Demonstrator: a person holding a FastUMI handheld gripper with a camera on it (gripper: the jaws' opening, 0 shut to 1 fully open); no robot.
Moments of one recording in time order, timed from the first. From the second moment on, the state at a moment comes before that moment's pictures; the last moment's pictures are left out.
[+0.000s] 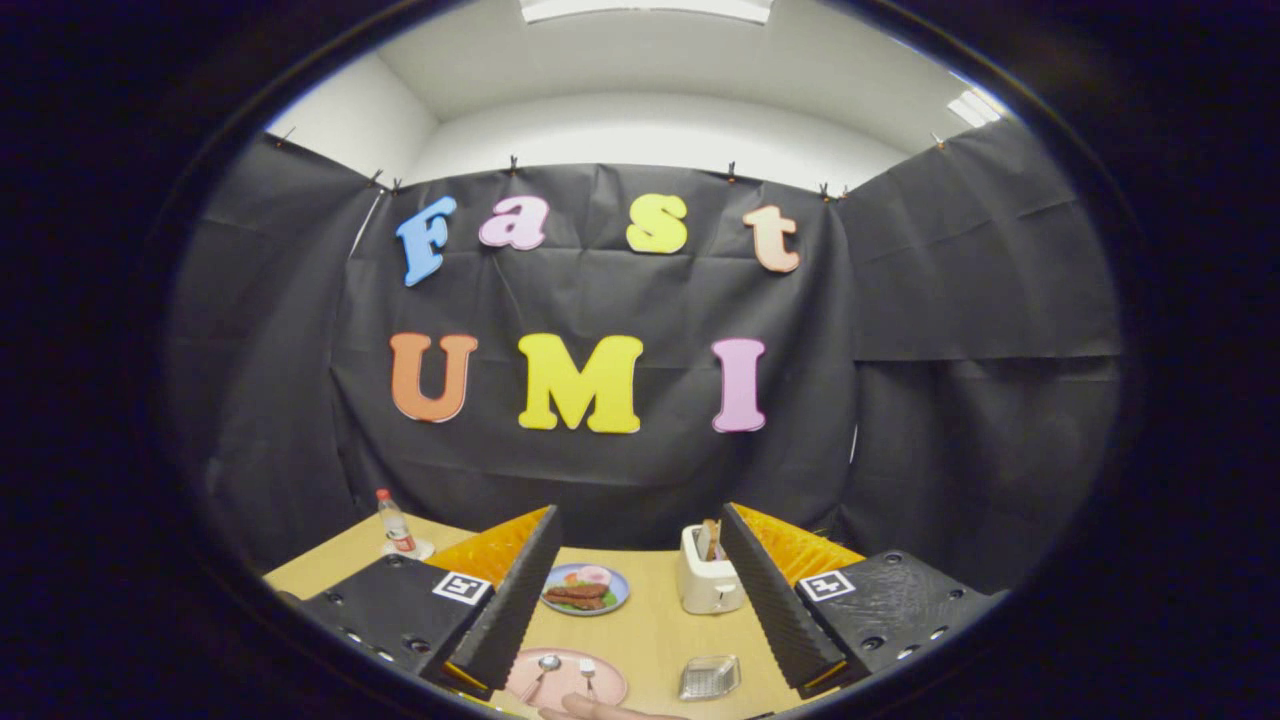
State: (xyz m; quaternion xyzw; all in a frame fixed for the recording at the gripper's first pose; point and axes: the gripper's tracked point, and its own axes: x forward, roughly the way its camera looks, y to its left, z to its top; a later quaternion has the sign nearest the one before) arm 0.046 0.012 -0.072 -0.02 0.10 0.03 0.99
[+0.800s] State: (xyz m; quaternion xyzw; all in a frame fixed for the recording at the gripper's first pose) arm 0.040 0.033 -0.369 -0.08 0.38 0.06 0.92
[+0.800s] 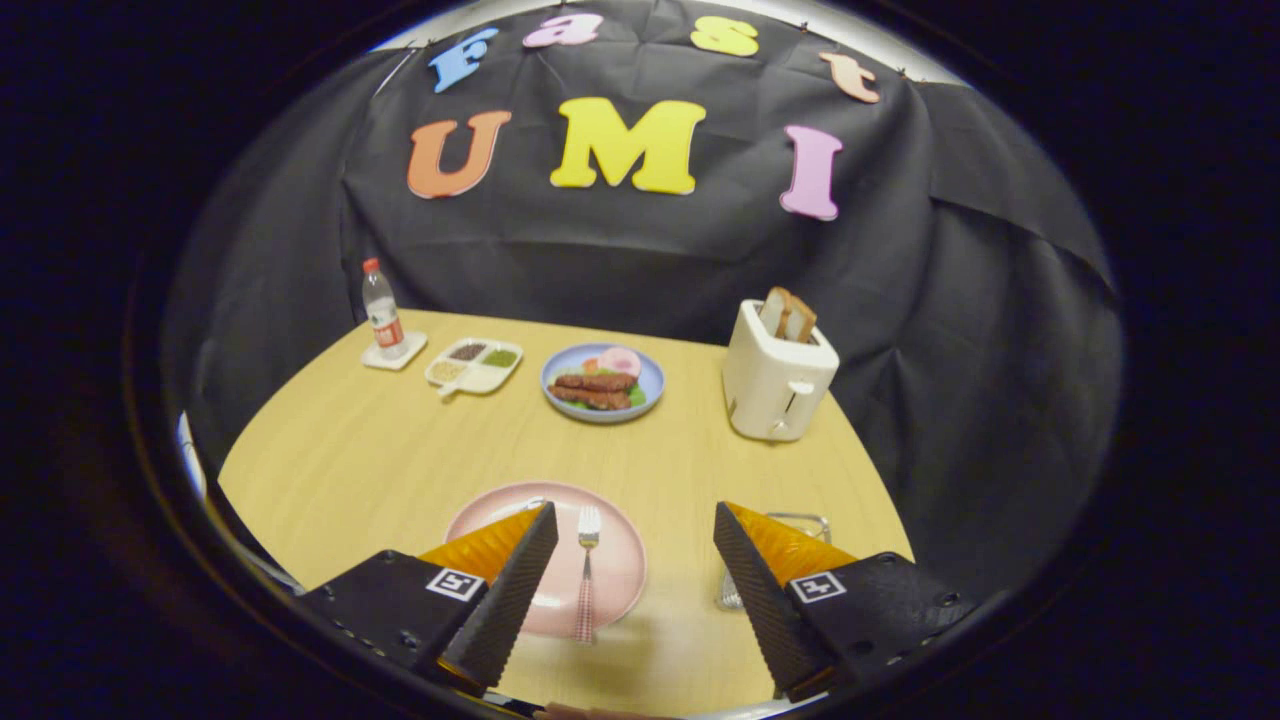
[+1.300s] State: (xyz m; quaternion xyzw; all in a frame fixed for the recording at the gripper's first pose) arm 0.020 0.050 -0.470 -0.07 0.47 0.07 0.88
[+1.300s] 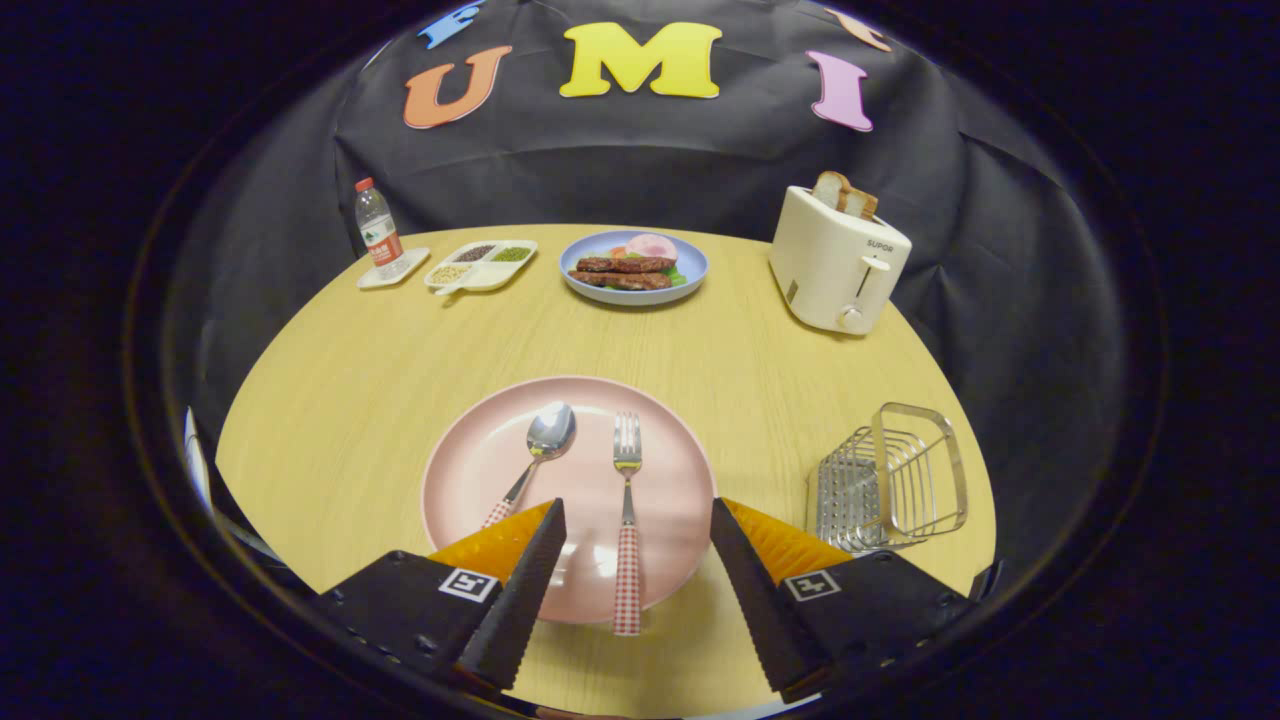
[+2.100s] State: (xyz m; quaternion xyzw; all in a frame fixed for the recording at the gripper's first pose) arm 0.014 0.050 -0.518 -0.09 0.50 0.03 0.86
